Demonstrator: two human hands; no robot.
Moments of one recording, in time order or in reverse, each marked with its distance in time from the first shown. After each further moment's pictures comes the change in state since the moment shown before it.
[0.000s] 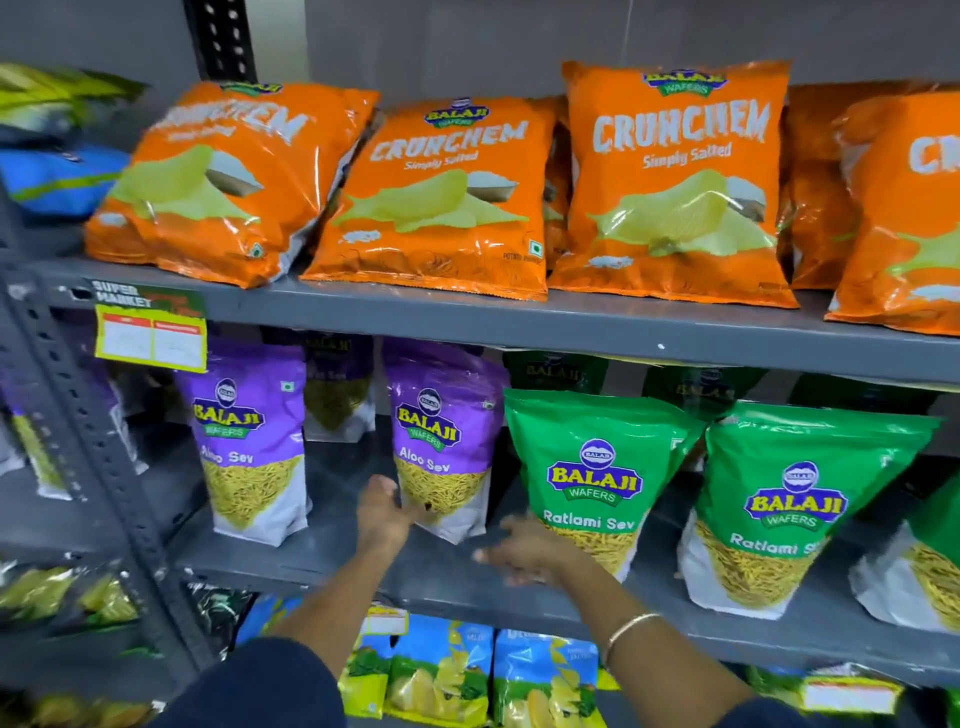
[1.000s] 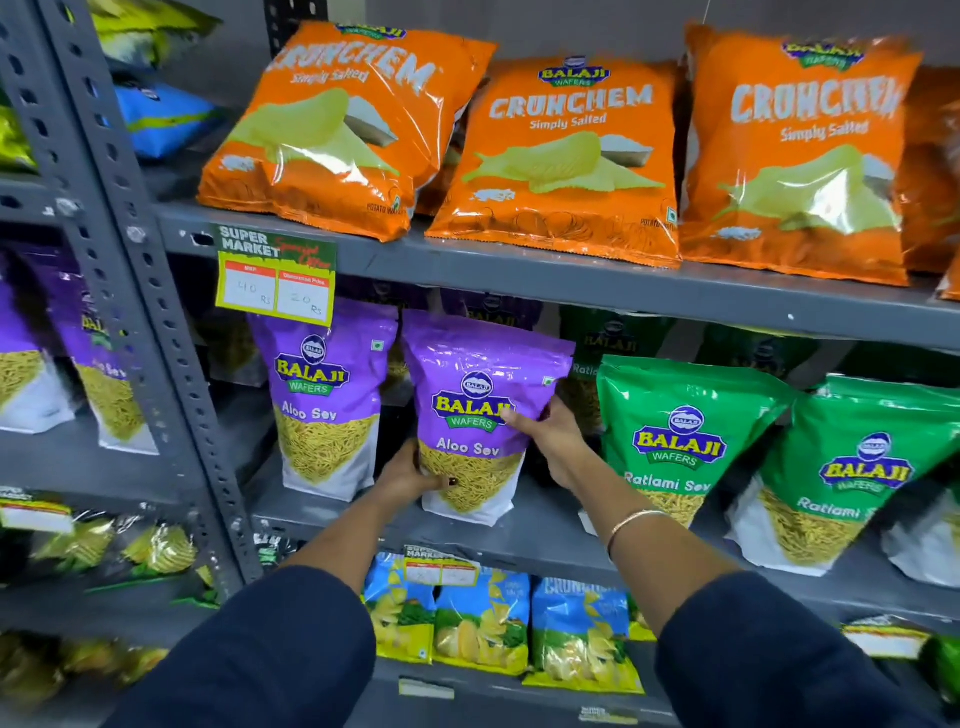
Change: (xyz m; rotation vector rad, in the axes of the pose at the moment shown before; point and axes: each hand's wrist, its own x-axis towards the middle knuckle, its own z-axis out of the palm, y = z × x) left_hand 0.042 -0.048 -0.076 -0.169 -0.484 0.025; right_hand 0.024 -0.095 0.037 0.713 0.329 -0.411
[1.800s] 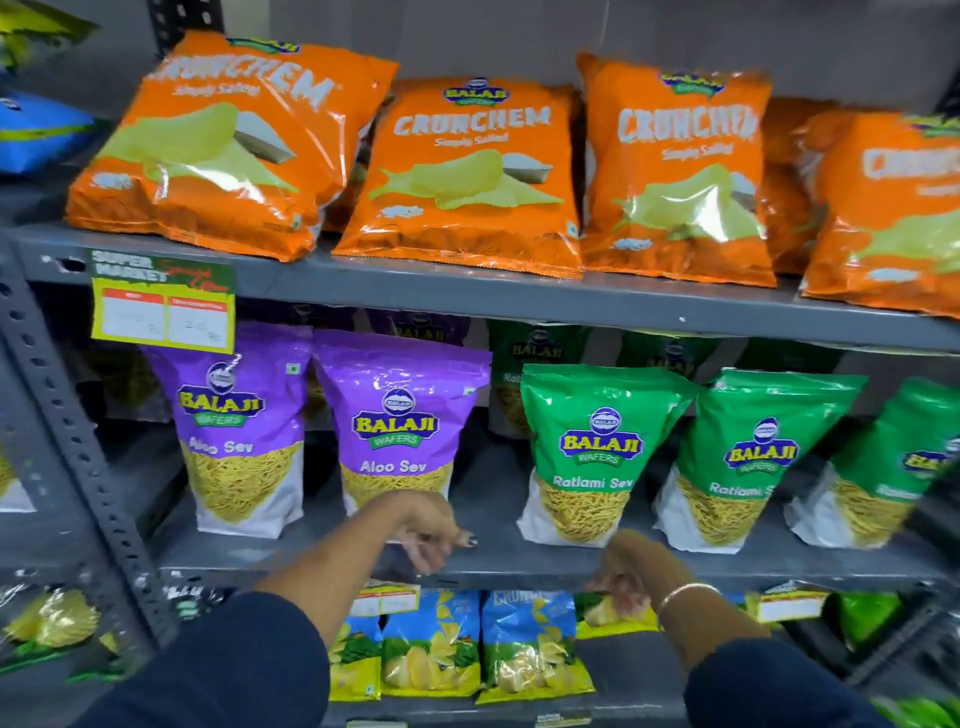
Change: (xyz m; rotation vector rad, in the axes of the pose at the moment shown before) left_hand -0.017 0.066 0.079 0.515 -0.724 -0.428; right_hand -0.063 0.055 -0.162 -0.767 0.135 0.754
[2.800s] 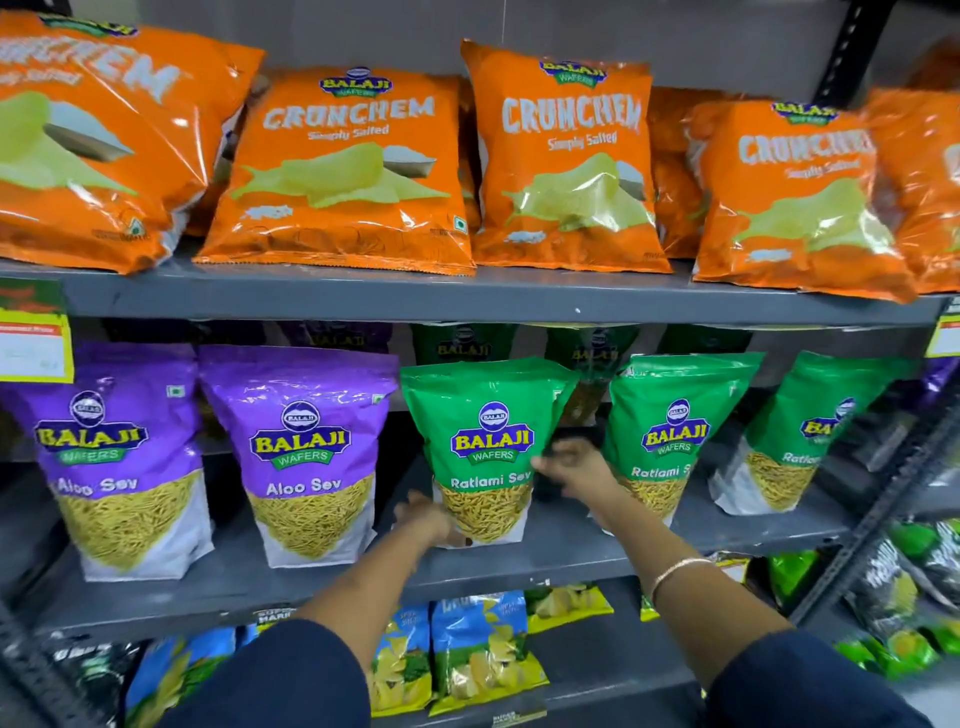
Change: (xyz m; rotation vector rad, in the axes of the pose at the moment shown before) left_hand 0.046 0.074 0.060 -0.061 0.433 -0.056; right_hand -0.020 -0.017 -0.069 0.546 0.188 -0.522
